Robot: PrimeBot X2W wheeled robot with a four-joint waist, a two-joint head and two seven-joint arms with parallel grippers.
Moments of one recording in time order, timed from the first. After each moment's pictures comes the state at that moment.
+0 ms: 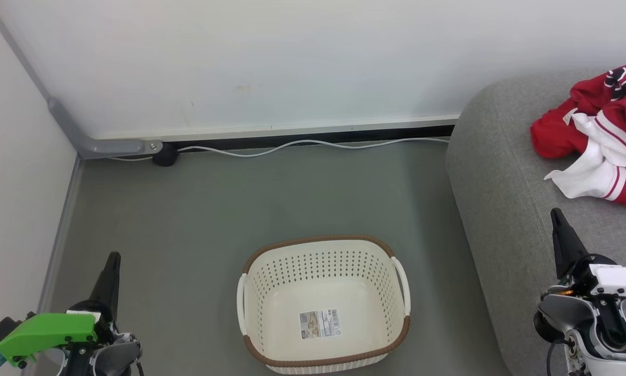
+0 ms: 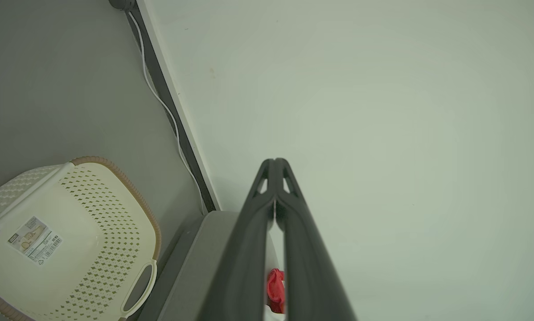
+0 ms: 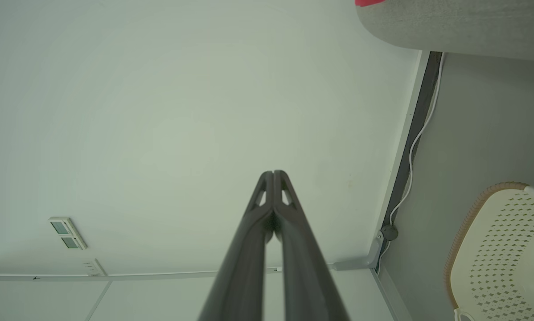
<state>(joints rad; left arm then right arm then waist) -0.06 0.04 0.08 0.28 -1.60 -0.12 0.11 -0.06 -0.06 -0.11 0.28 1.62 0.11 0.09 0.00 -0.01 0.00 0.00</state>
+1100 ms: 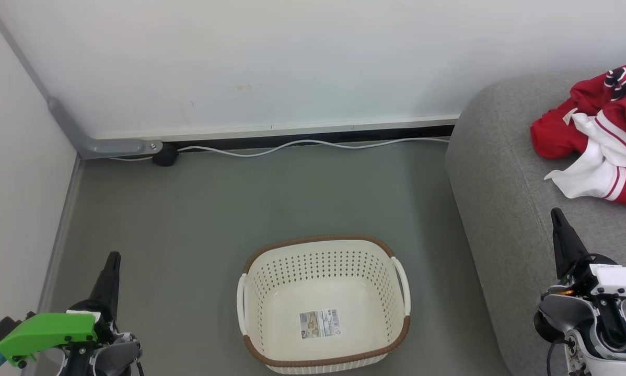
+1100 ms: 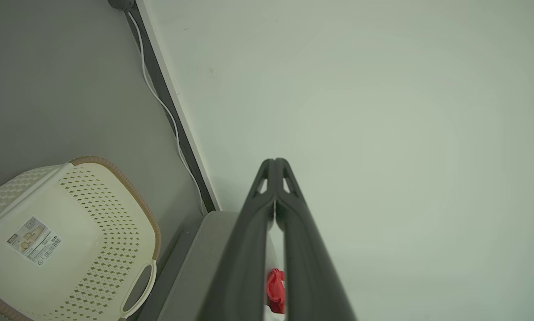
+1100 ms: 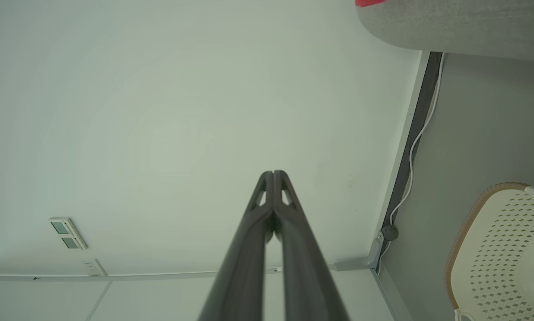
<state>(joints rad) -0.06 0.04 0.08 0.28 -1.60 -0.12 0.11 -0.06 -0.06 -0.11 0.28 1.62 0.11 0.09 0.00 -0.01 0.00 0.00</state>
